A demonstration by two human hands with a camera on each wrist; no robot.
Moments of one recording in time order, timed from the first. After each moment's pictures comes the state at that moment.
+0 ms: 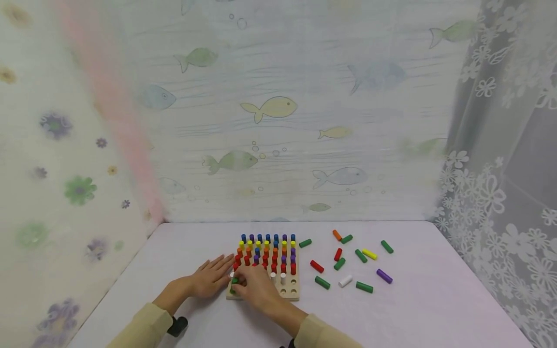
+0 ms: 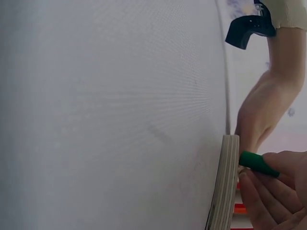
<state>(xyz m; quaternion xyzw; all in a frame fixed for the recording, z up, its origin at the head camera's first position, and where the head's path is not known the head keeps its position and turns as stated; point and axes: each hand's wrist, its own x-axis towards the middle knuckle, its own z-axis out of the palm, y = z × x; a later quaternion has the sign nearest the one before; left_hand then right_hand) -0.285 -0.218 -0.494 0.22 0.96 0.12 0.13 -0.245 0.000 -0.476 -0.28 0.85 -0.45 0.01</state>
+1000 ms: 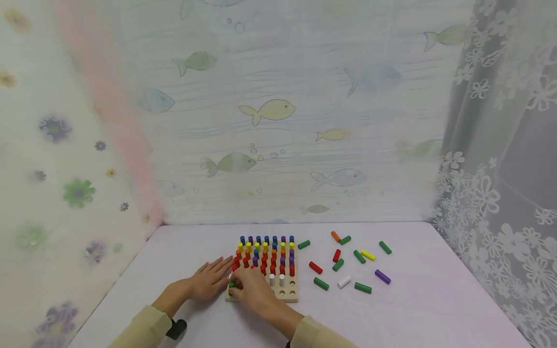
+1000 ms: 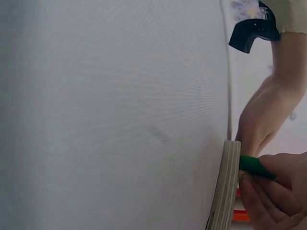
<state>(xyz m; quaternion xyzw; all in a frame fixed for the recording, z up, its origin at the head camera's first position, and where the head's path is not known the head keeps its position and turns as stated) -0.291 -0.221 -0.502 0.23 0.96 0.11 0.12 -0.243 -0.003 -0.475 -0.28 0.86 -0.43 0.03</state>
